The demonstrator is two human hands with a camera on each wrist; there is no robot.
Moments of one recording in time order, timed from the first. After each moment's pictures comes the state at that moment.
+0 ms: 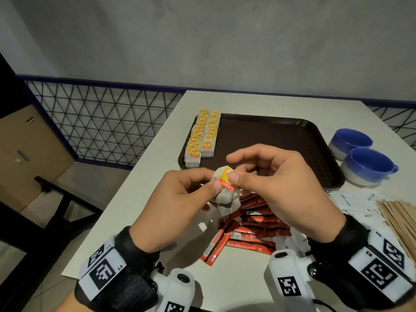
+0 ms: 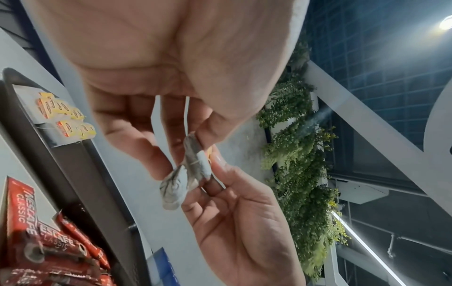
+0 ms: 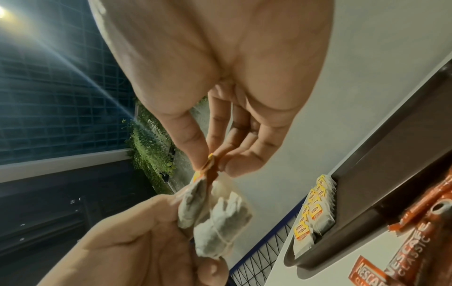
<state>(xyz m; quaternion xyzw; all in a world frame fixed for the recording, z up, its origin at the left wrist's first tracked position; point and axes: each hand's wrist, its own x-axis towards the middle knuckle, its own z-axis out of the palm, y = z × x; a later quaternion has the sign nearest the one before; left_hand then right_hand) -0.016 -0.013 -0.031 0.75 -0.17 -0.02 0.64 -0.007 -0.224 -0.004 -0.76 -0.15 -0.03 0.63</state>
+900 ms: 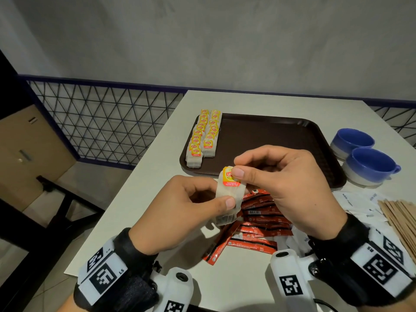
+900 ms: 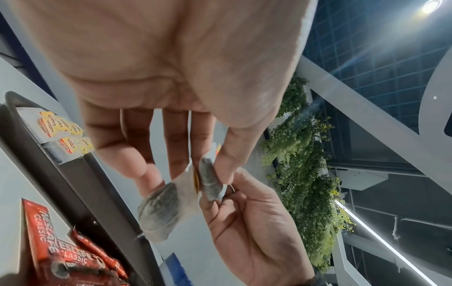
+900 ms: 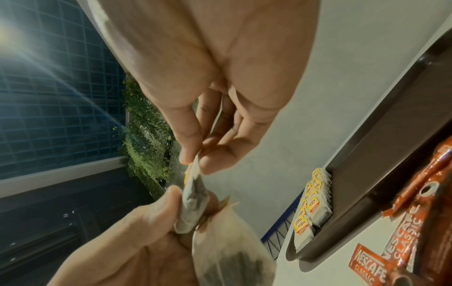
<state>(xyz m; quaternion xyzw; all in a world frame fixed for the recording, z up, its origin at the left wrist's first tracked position) -0.024 -0.013 -0.025 0.76 -0.17 -0.08 0.62 -0.011 -0.225 0.000 -0.75 -0.14 -0.06 0.65</state>
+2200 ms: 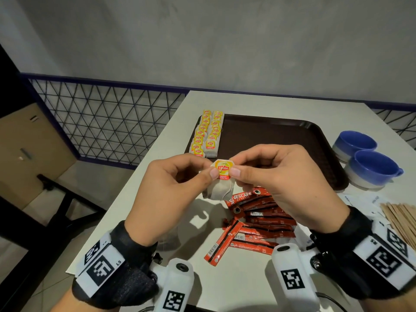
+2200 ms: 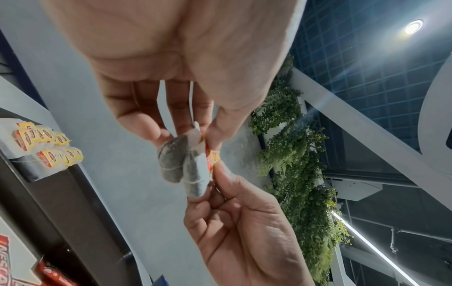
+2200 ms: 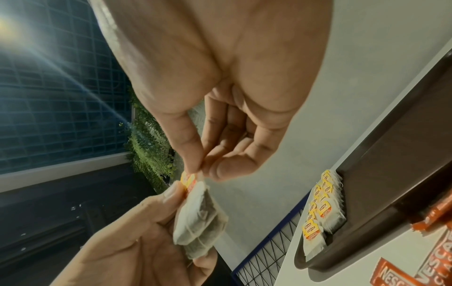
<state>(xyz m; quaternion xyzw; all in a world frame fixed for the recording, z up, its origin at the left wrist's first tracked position) -0.013 -0.004 -0.020 0.72 -0.15 0.09 0.67 0.000 -0.222 0.006 -0.76 -0.16 0.00 0.63</state>
